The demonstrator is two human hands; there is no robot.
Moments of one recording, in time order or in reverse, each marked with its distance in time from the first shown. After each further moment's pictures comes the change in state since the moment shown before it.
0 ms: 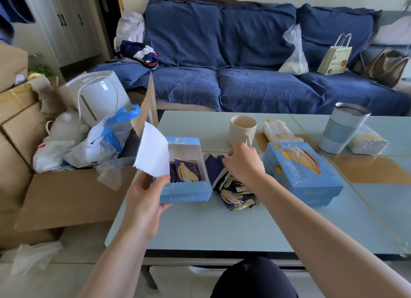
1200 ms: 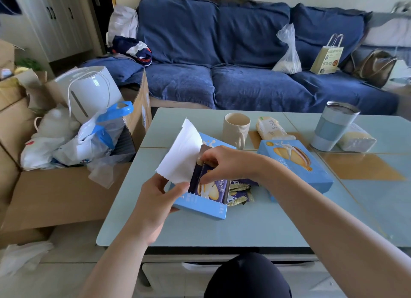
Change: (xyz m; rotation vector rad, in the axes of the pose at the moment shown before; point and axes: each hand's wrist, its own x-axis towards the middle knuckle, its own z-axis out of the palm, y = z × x) left_hand -0.021 -0.002 0.012 0.199 -0.357 0.063; right_hand -0.023 -0.019 -0.040 0.064 -0.603 -0.436
